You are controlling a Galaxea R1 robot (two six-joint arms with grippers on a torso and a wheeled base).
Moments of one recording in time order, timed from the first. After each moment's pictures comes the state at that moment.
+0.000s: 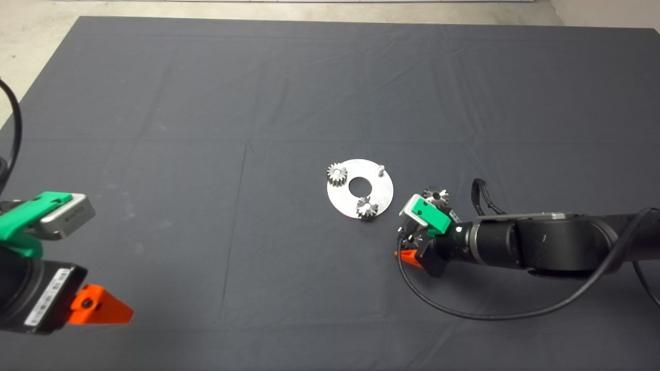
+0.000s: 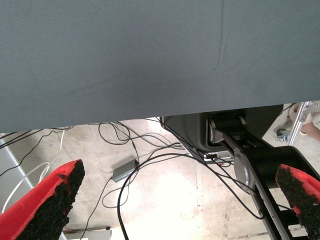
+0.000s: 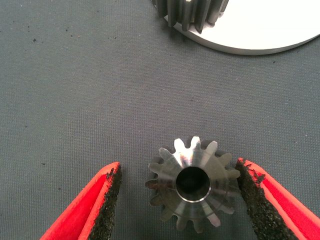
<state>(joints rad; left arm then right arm) -0.78 1.85 -0.39 -0.16 1.52 -1.36 -0.01 2.32 -0.70 -1.03 -1.18 0.83</state>
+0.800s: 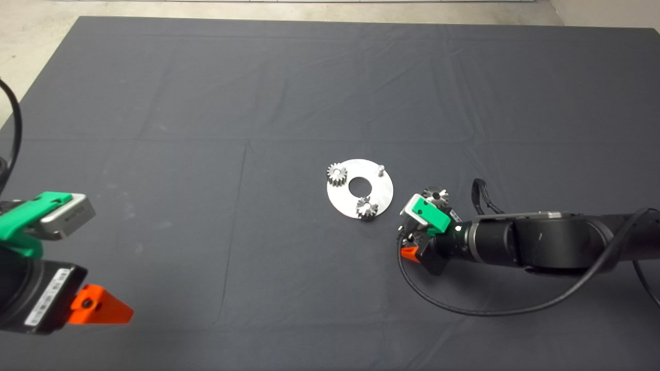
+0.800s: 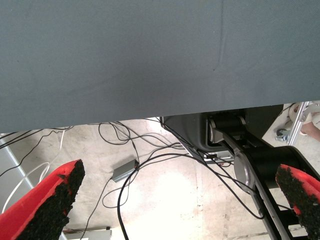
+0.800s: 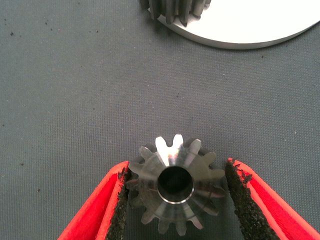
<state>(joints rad) -0.78 1.85 -0.39 -0.16 1.52 -1.36 -0.01 2.32 -0.72 -1.03 -1.18 0.82</state>
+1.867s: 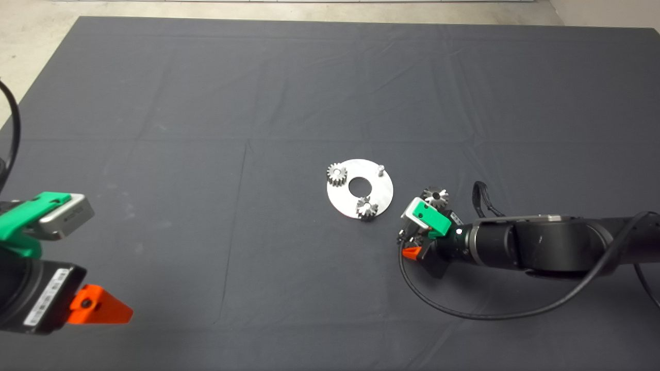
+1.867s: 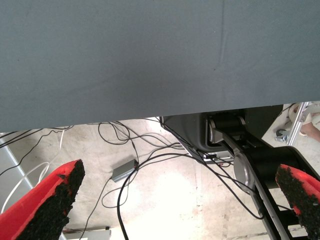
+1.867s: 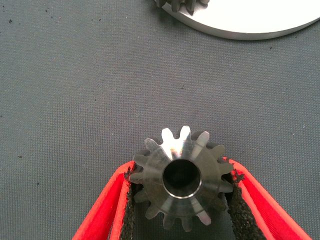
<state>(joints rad) -0.78 1.84 -0.39 -0.16 1.52 -1.36 -0.02 2.31 -0.72 -1.04 -1.19 0.80</state>
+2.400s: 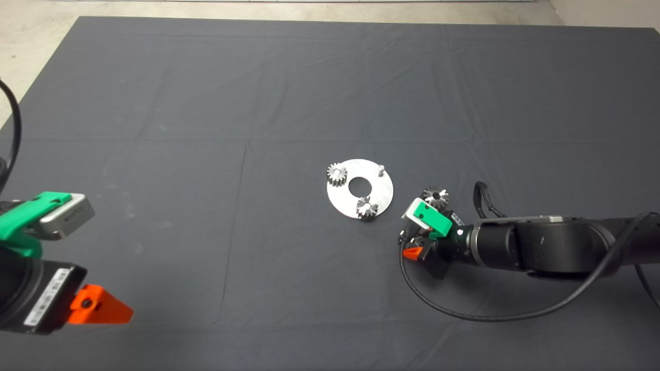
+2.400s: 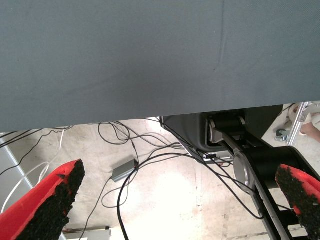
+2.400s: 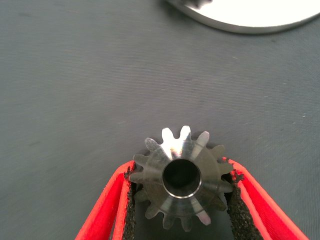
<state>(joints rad) -0.78 1.84 -0.39 -0.16 1.51 -1.36 -0.02 2.30 -0.69 -1.04 -1.21 0.81</state>
